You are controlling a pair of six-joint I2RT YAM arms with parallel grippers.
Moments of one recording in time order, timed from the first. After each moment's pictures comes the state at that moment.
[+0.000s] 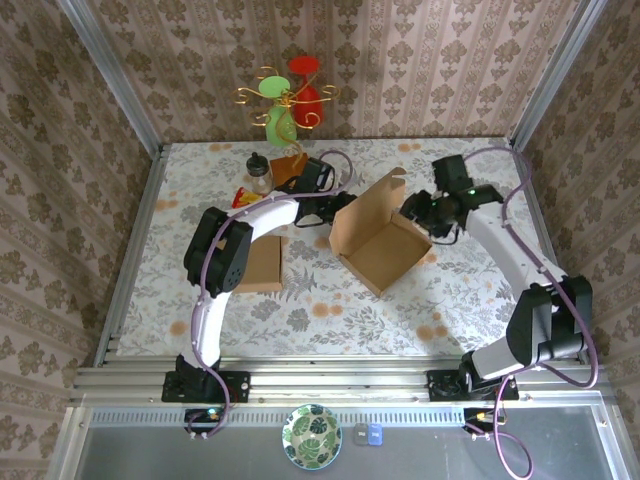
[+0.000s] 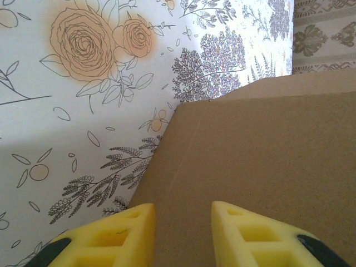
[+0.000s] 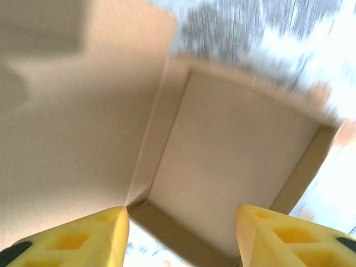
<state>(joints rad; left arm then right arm) -0.61 2.16 1.60 -0.23 0.63 -0.77 0.15 1.48 1.25 -0.79 -0.17 0.68</state>
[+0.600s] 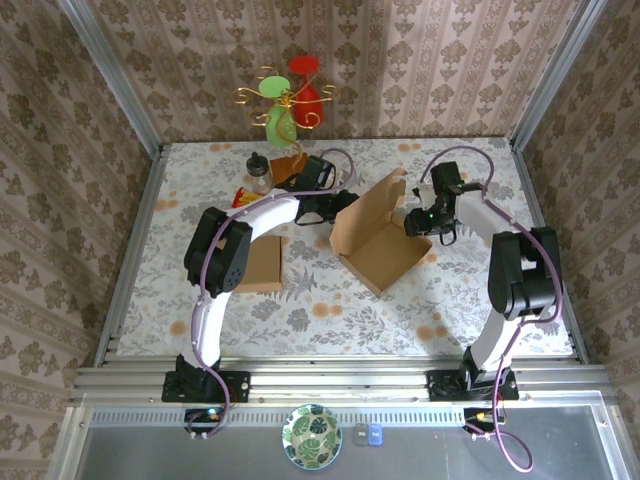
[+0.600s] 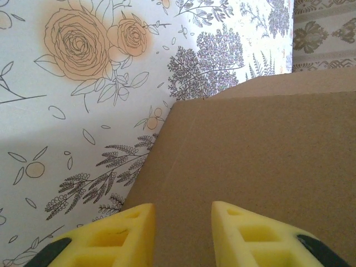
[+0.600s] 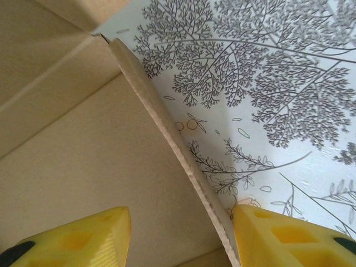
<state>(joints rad) -0.61 2.16 1.63 -0.27 0.63 -0.76 0.08 1.79 1.24 -0.69 -0.18 -0.03</state>
